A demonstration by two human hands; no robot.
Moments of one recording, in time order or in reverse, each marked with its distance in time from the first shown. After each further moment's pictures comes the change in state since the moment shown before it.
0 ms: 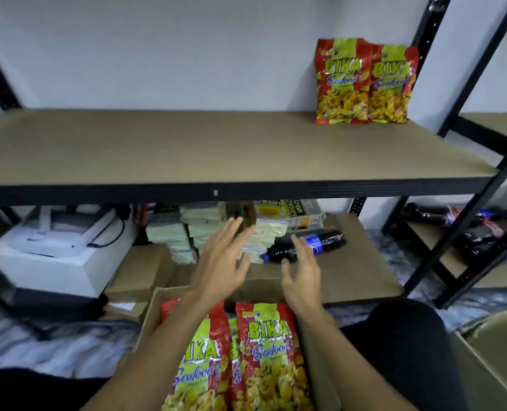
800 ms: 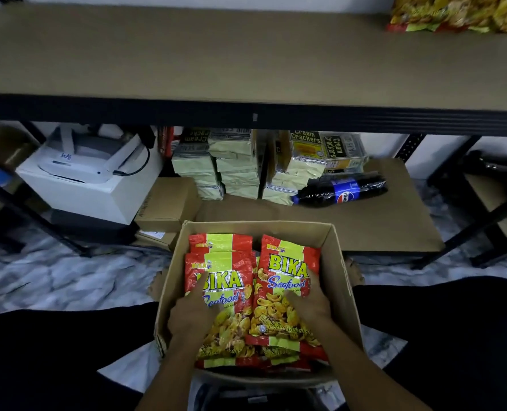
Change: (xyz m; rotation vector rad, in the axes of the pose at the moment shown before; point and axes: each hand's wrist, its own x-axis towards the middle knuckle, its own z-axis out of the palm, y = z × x) left_hand -0.271 -0.047 0.031 0.007 -0.579 -1.194; right_hand -0.176 0.085 0.073 0.020 -0.574 0.812
